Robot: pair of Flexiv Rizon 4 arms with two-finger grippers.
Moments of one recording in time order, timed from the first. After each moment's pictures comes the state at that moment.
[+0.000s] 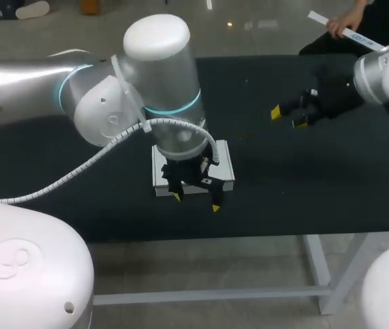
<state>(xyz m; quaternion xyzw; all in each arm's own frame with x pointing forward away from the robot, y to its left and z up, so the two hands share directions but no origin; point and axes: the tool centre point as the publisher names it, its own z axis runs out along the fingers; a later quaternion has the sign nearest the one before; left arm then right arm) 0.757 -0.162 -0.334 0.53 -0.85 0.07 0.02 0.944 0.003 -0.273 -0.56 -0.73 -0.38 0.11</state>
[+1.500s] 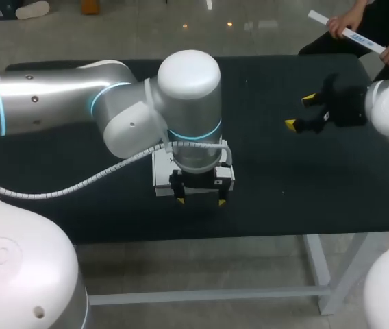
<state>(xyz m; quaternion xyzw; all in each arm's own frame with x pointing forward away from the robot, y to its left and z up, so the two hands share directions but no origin) 0.808 -0.173 -0.394 0.67 -0.73 0.07 -0.04 0.996 -0.038 -0.291 -0.25 -0.84 -0.44 -0.19</state>
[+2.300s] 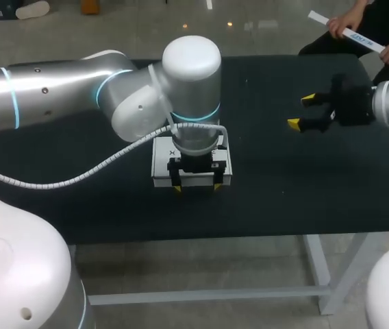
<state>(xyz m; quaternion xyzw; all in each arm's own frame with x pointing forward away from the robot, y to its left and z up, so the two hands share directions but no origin) 0.860 -0.164 -0.404 0.72 -0.69 0.06 -0.04 1.000 -0.040 -0.294 -0.22 -0.83 -0.49 -0.15</state>
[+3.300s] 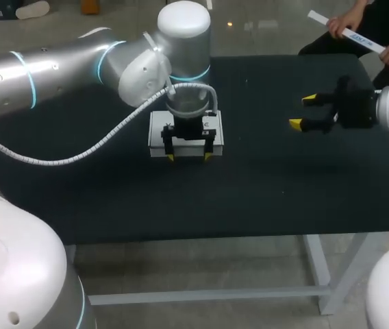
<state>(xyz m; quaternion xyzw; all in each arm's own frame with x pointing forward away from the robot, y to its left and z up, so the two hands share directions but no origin) 0.966 -0.141 -0.401 0.72 -0.69 0.04 -0.03 1.001 -0.042 -0.294 -0.21 -0.82 -0.52 -0.15</state>
